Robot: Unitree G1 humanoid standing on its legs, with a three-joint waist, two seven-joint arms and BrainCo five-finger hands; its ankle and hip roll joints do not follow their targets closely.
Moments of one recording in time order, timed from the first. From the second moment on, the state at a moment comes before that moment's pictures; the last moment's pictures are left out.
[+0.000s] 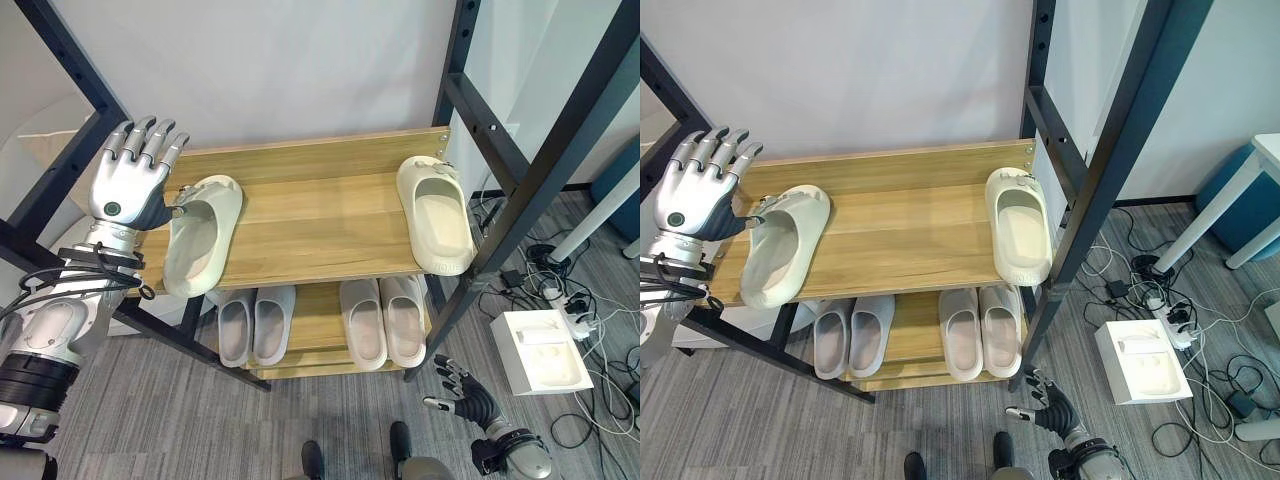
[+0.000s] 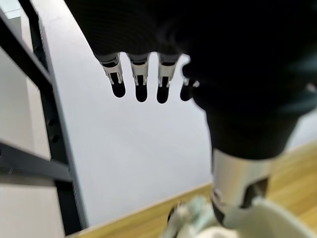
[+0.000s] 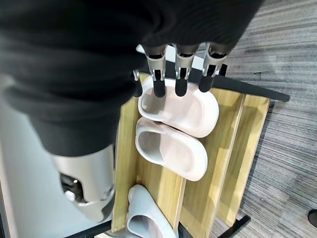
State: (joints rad) left arm -0.31 0.98 -0.11 0.18 0.88 0.00 0.49; right arm 0.31 -0.47 0.25 0.22 0.26 -0.17 0.05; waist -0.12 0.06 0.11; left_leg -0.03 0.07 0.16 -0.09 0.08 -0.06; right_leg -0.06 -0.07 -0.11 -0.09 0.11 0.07
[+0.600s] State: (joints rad) left arm -0.45 0.96 -0.24 0.43 0.87 0.08 0.47; right arm 0.35 -0.47 0.25 0.18 0.26 -0.17 0.05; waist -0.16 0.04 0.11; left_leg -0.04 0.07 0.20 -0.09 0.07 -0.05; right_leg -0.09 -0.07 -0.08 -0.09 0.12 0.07
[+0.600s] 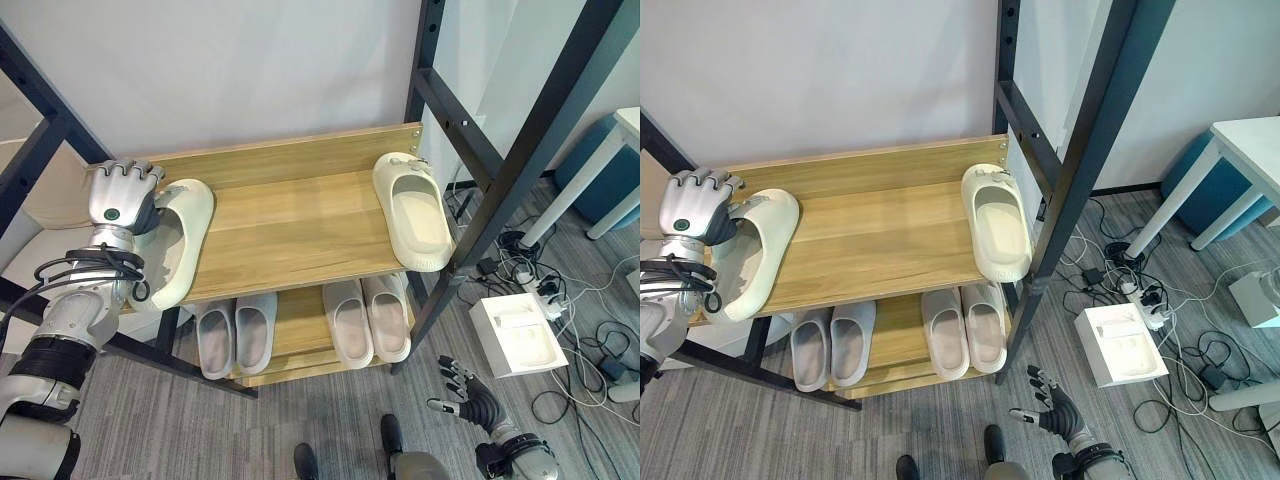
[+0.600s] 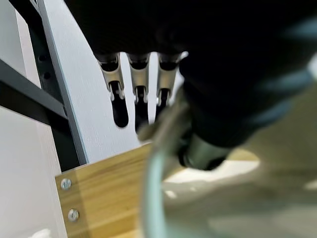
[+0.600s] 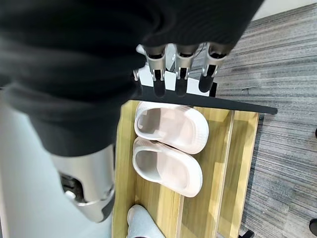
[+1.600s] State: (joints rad) left arm -0.87 0.69 -0.62 0.55 0.83 0.05 0.40; right arm 0.32 -0.49 0.22 0.18 0.28 -0.17 0.01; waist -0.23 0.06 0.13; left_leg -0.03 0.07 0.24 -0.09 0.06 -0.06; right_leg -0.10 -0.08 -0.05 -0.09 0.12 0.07
